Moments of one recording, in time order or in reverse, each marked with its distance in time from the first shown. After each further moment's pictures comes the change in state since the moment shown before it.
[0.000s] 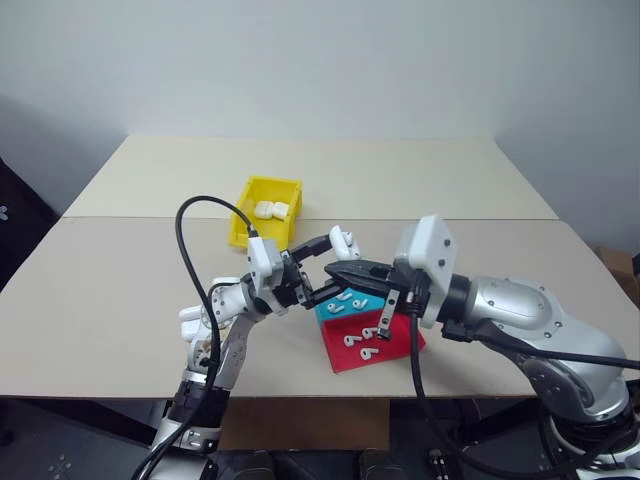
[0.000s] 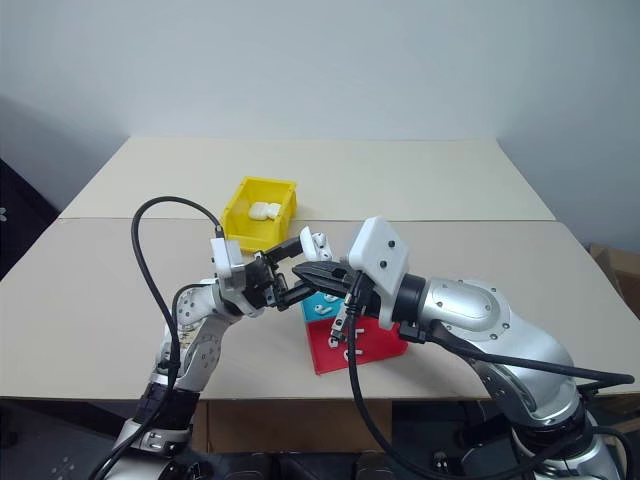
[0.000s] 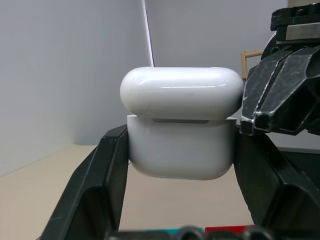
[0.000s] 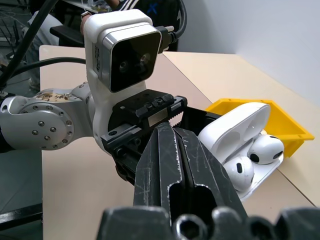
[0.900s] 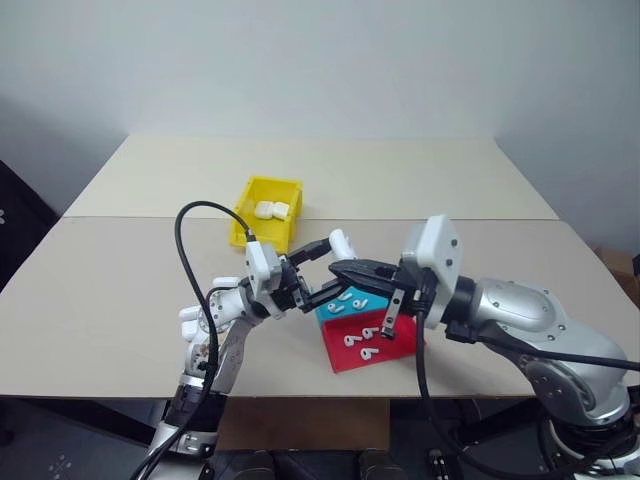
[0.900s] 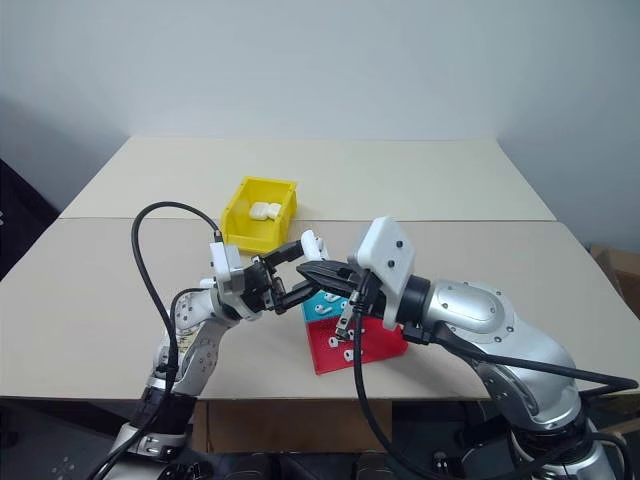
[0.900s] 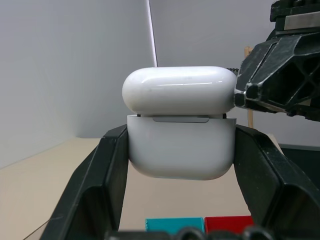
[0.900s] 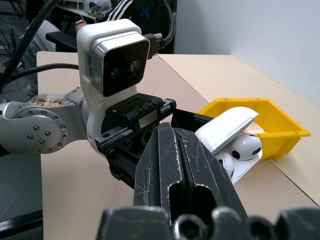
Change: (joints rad) left arm 0.018 0.018 0.000 -0.003 0.000 0.000 0.006; right arm 0.030 0.020 -0.041 -0.001 0.004 0.001 0.005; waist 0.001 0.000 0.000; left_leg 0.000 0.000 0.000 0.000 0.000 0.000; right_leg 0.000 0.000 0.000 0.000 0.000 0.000
